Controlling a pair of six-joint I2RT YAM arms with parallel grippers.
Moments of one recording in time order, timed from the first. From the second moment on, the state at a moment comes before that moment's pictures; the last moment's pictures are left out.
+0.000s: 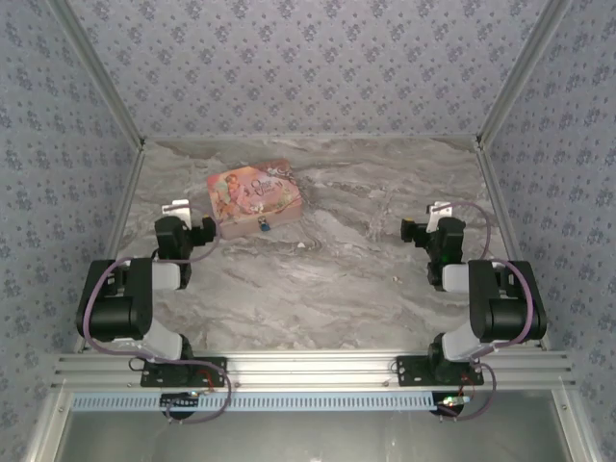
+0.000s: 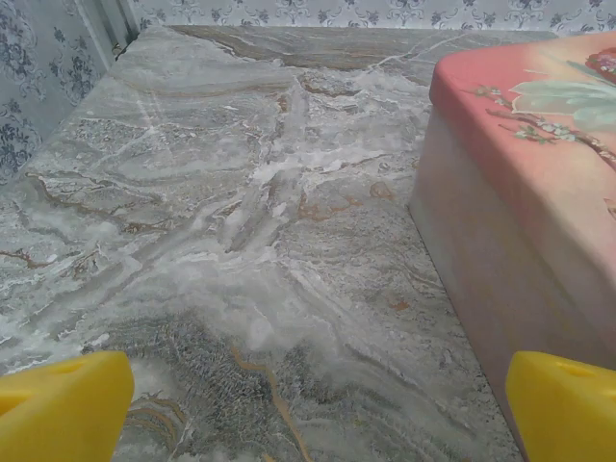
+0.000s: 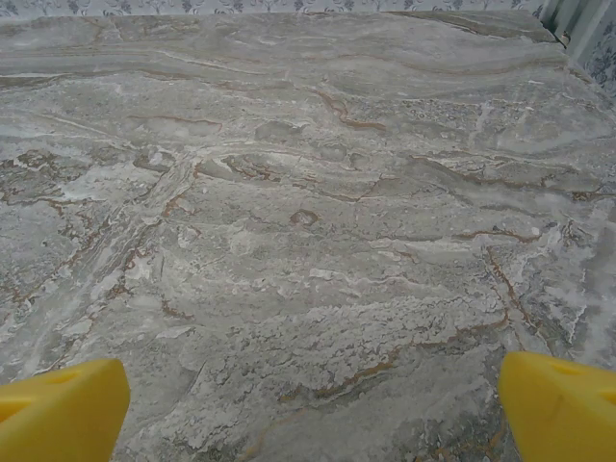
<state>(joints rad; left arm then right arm) 0.02 1.53 0.41 0.72 -0.07 -0.03 -0.03 1.51 0.38 0.71 0.01 -0.02</state>
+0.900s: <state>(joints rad) 0.02 1.44 0.37 0.69 -0.09 -0.04 -0.05 1.44 0.40 0.59 0.01 -0.01</state>
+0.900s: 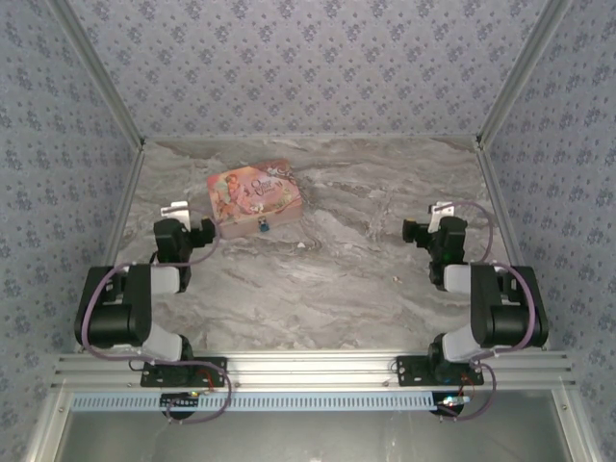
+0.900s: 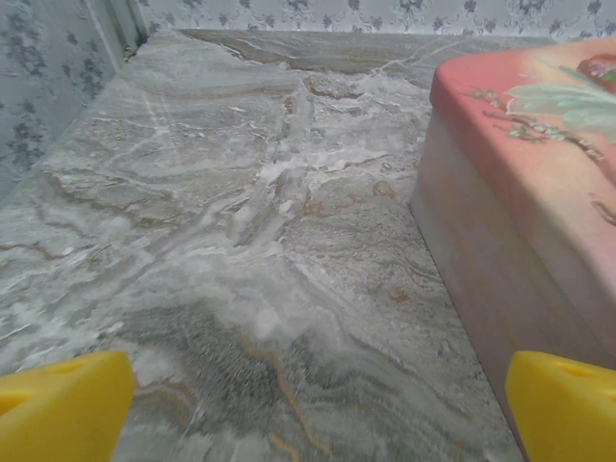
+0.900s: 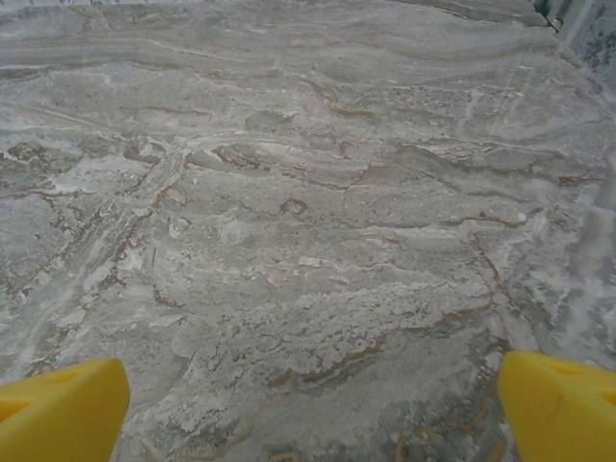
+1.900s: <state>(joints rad) -0.39 0.88 0.44 0.05 0.10 -0.65 0.27 1.28 0.72 -0.69 -0.07 0.38</state>
